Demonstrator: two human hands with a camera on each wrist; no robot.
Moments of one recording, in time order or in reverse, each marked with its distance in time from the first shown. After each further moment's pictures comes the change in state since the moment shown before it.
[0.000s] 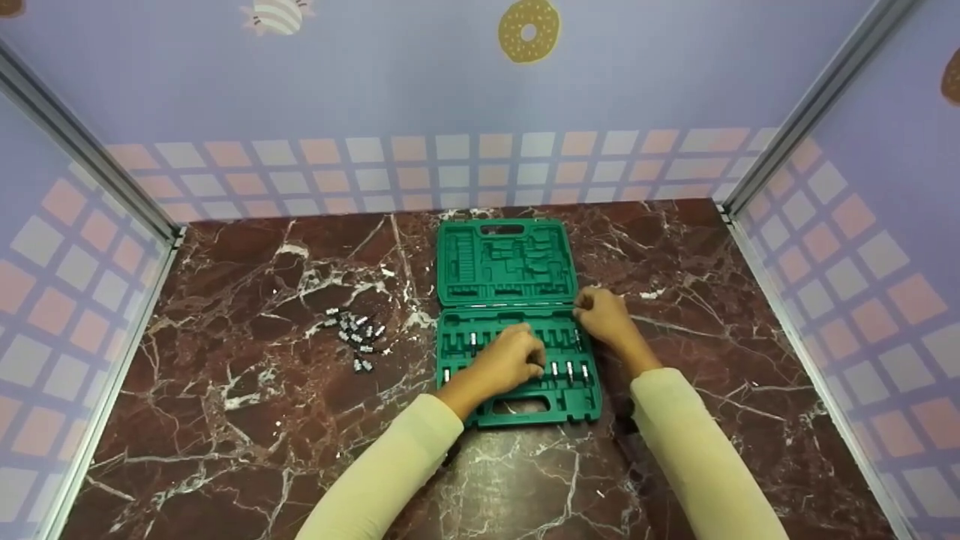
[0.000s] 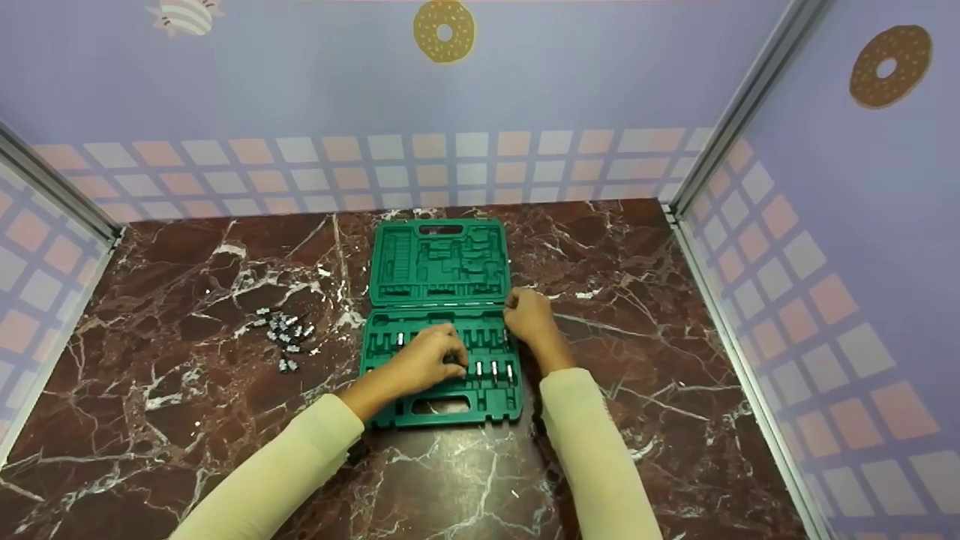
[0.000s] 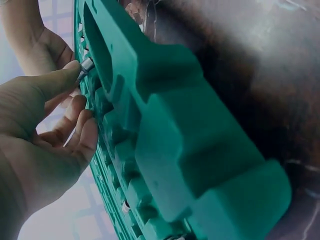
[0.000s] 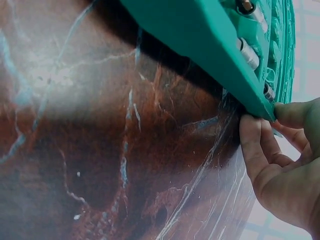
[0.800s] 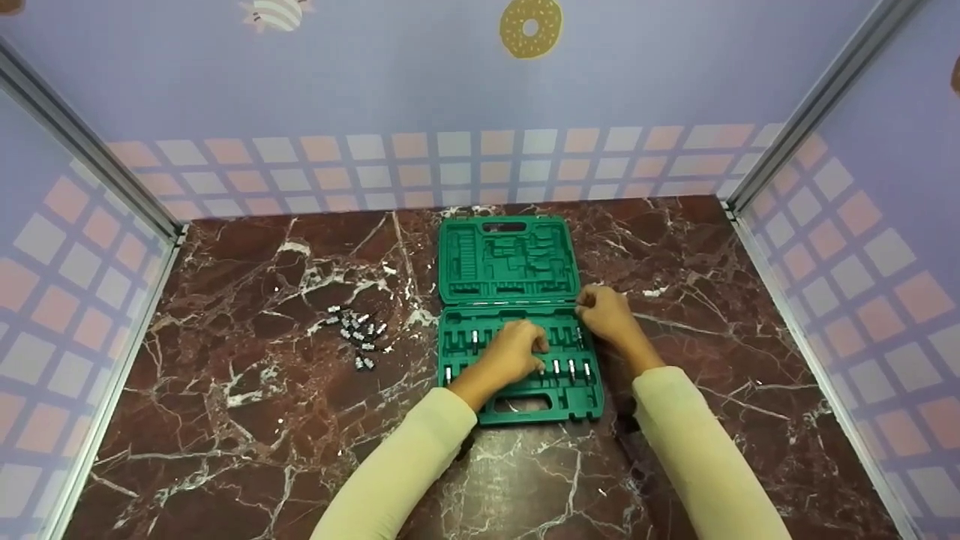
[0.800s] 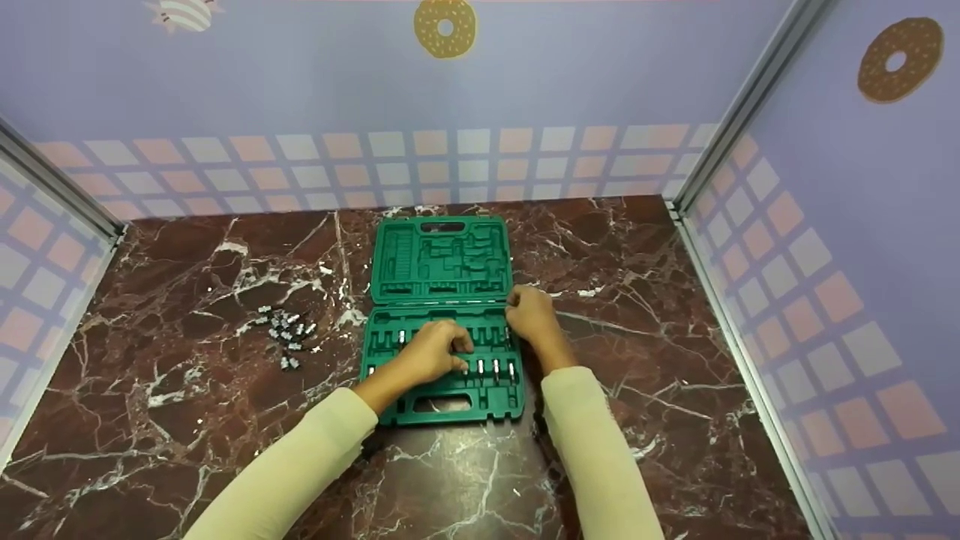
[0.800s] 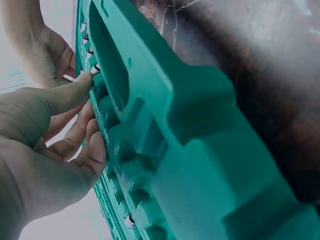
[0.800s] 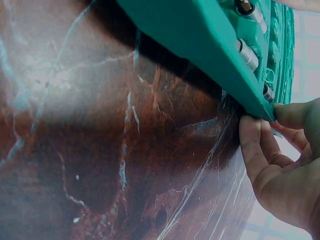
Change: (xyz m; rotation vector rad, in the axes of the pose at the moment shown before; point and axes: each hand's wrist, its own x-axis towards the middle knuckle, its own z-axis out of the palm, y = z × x) left_hand 0.014 0.004 0.004 -0.071 0.033 -0.180; right_hand 0.001 0.001 0.002 0.013 -0.012 0.026
